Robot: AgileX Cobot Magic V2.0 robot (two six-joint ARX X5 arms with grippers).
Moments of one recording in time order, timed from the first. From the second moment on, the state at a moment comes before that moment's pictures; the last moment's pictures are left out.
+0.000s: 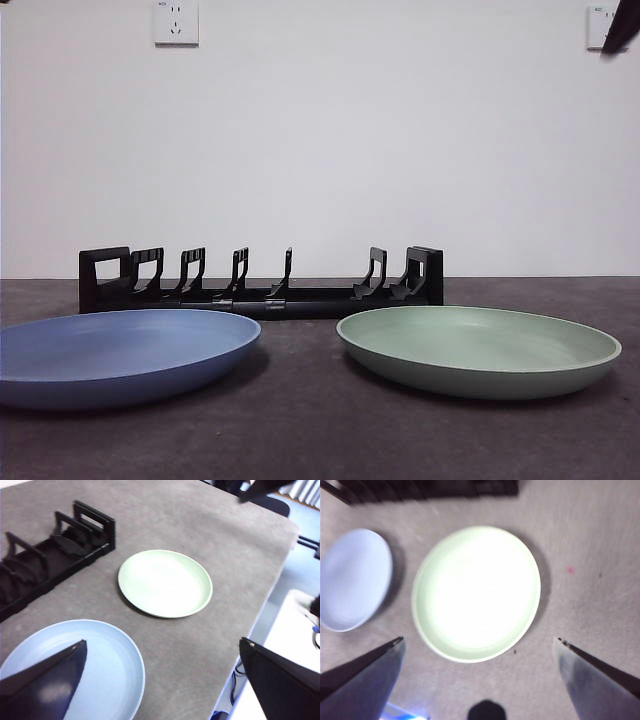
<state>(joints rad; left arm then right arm) -0.29 0.63 0.83 -0.77 0.60 0.22 0.01 1.06 1.03 -0.97 -0.46 -0.03</state>
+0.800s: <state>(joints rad) -0.42 0.74 0.83 -0.72 0.60 0.26 0.09 1.62 1.03 -0.73 -0.40 -0.03</state>
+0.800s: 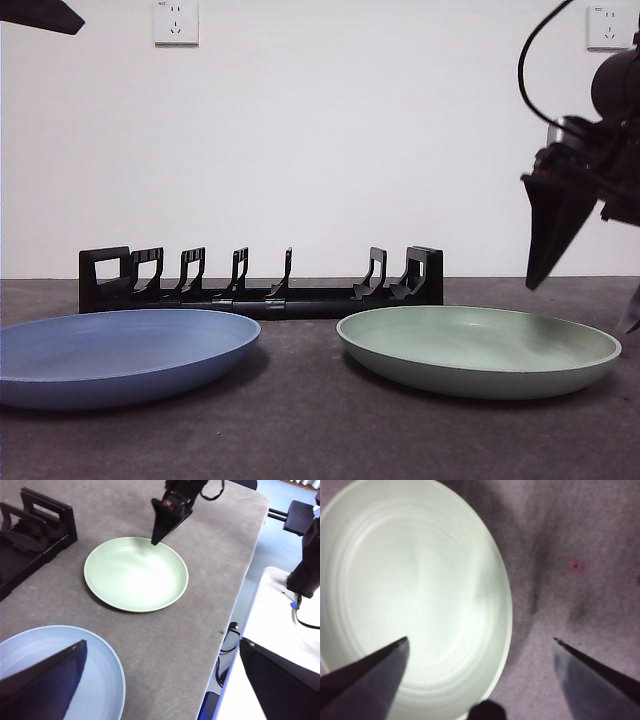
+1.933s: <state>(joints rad) -0.42 0.74 0.83 -0.72 0.60 0.27 0.12 1.71 1.03 -0.69 -0.36 -0.01</state>
